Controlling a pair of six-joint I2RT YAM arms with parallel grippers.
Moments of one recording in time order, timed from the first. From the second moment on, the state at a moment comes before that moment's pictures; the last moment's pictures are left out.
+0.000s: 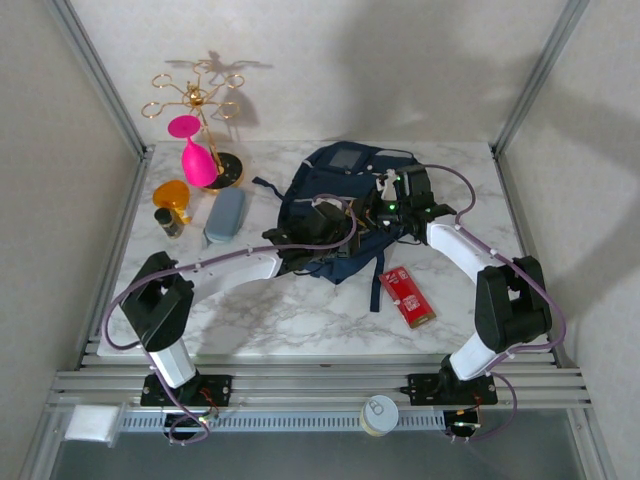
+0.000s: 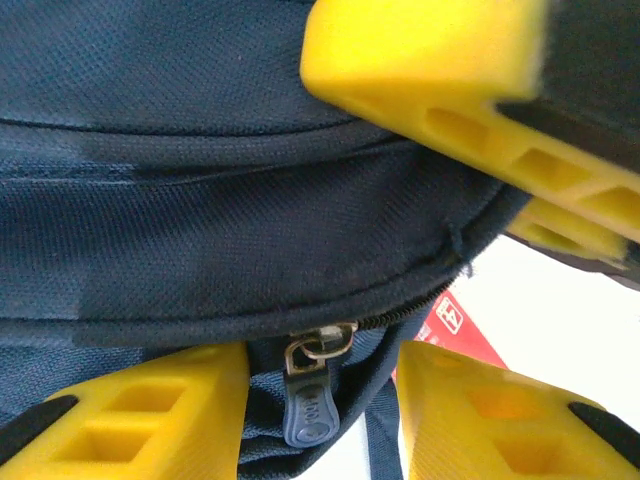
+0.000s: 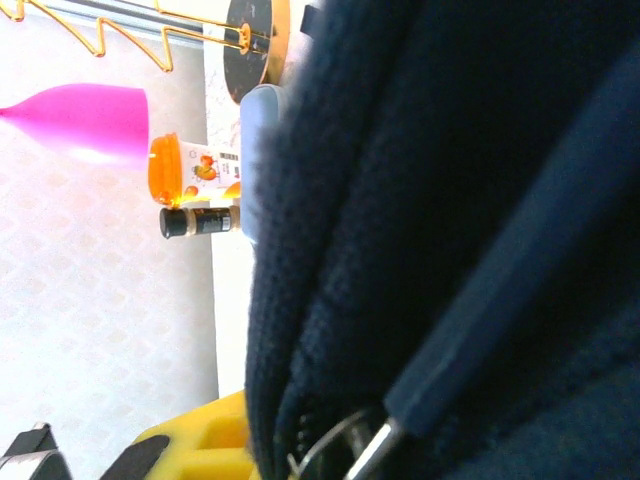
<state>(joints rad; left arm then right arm) -0.84 1.73 1.25 -0.24 -0.10 -0.71 0.35 1.60 1.11 -0.18 -0.68 0.85</state>
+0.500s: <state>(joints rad) -0.85 1.78 1.29 -0.24 -0.17 -0.70 0.34 1.60 1.10 -0.16 -0.70 0.87</state>
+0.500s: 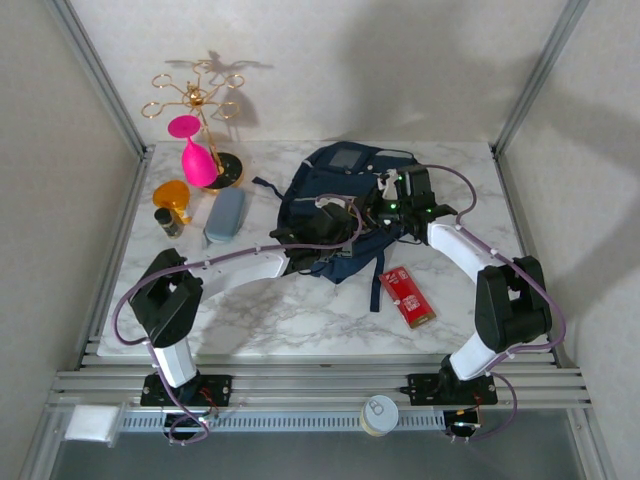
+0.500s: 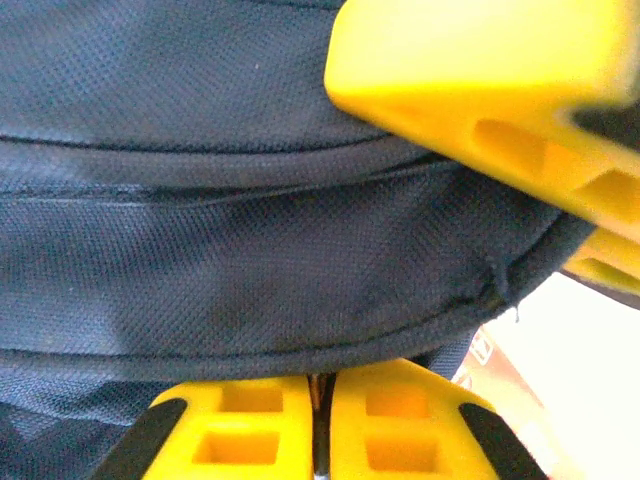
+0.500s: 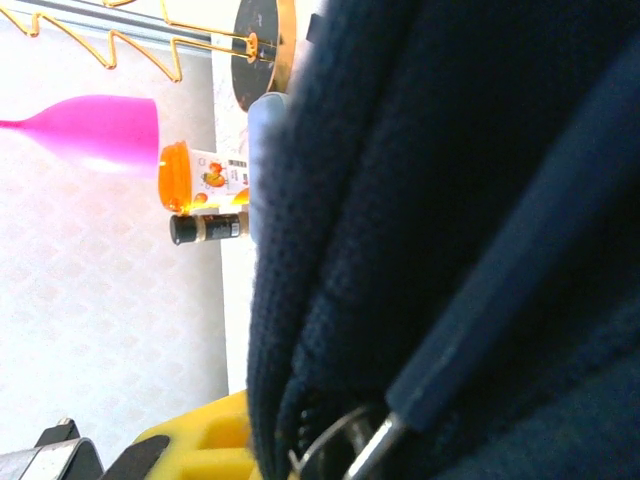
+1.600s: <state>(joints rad) -0.78 1.65 1.09 -0.07 0.04 -0.58 0.32 1.60 1.11 -0.19 -0.74 0.85</state>
